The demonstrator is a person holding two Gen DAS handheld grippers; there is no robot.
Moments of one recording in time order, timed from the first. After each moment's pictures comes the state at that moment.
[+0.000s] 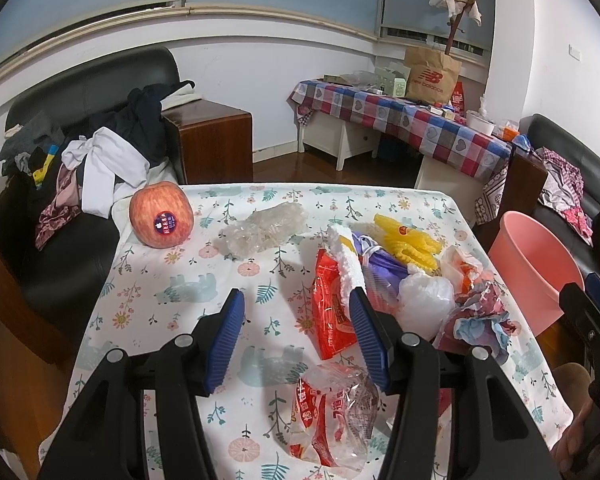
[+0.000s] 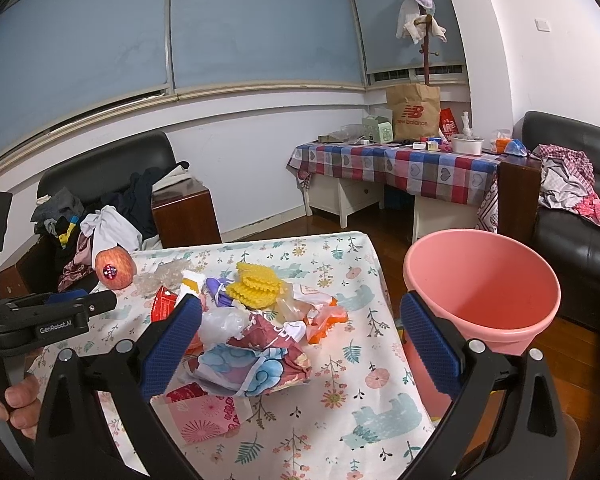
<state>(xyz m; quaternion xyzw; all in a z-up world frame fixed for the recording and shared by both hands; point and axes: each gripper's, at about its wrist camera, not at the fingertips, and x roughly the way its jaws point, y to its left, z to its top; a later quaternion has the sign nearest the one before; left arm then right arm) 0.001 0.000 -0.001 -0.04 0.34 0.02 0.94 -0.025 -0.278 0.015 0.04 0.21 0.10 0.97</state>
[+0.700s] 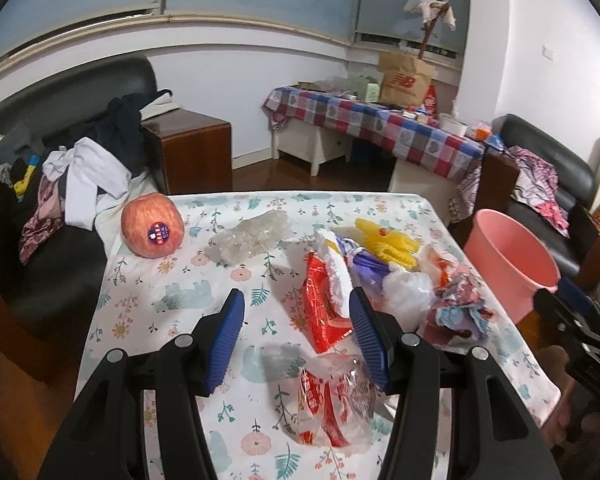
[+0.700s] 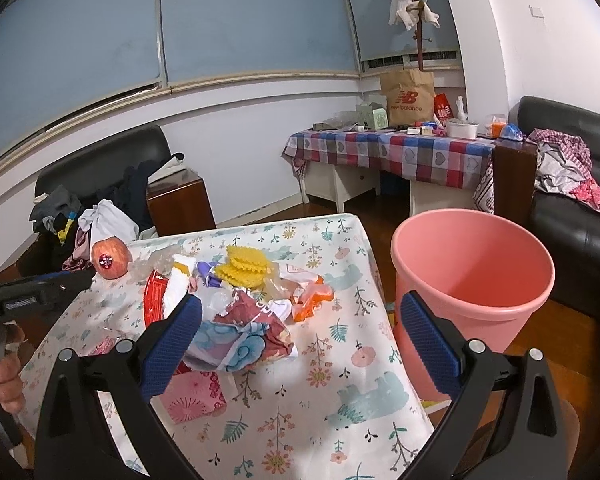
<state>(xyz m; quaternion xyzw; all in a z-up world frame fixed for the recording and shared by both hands) -0.018 0.015 0.014 -0.04 0.33 -0.05 0.94 -0.031 -0.290 0.005 0.05 0.24 0.09 0.97</state>
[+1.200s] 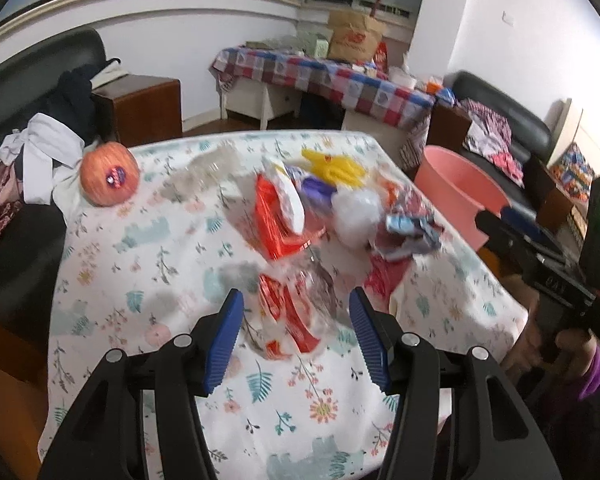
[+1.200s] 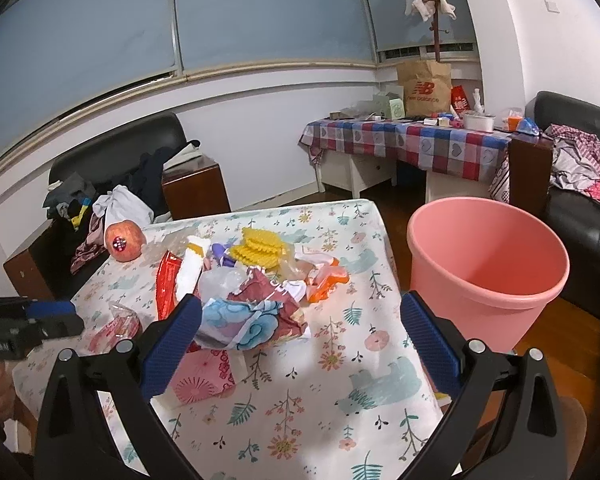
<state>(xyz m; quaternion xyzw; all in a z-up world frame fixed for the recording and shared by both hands) -0.051 0.005 -0.012 -0.02 0.39 -0.14 0.91 -0.034 -0.286 -0.004 0.05 0.25 0.13 0.96</state>
